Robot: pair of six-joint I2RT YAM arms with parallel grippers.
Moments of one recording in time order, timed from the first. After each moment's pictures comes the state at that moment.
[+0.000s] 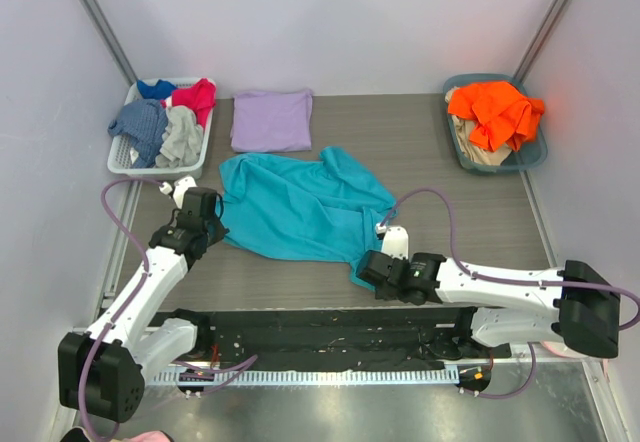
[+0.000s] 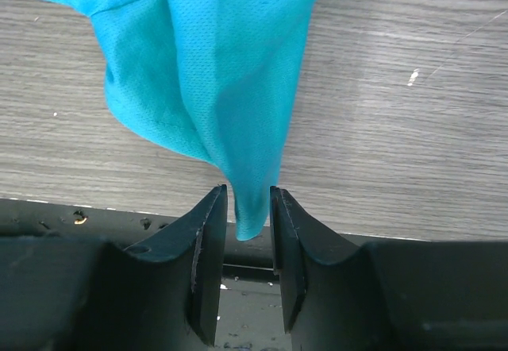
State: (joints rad) left arm -0.24 0.97 0.66 -0.55 -0.34 -0.65; right arm 1.16 1.16 0.64 -0.73 0.45 1.00
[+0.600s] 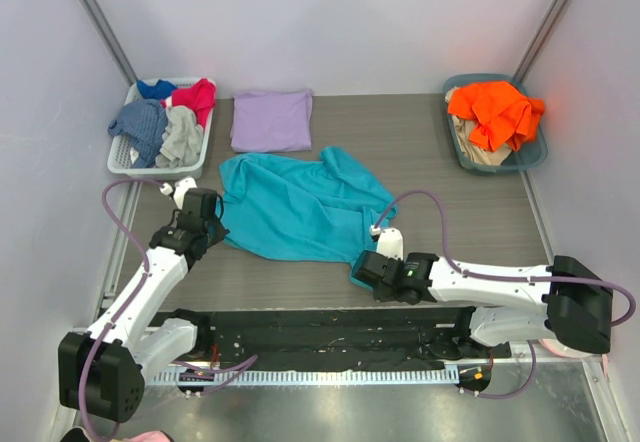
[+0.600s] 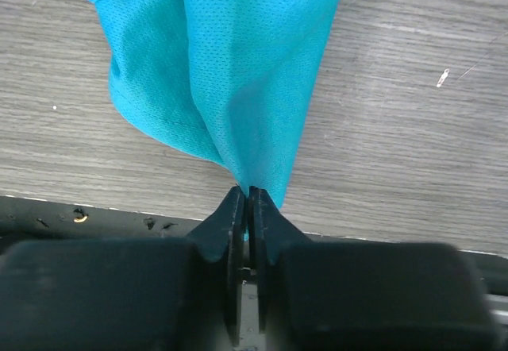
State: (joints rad) left arm -0.24 0.97 0.65 -0.55 -0.33 -0.65; right arm 1.16 1.21 0.64 -0.68 0.41 0.98
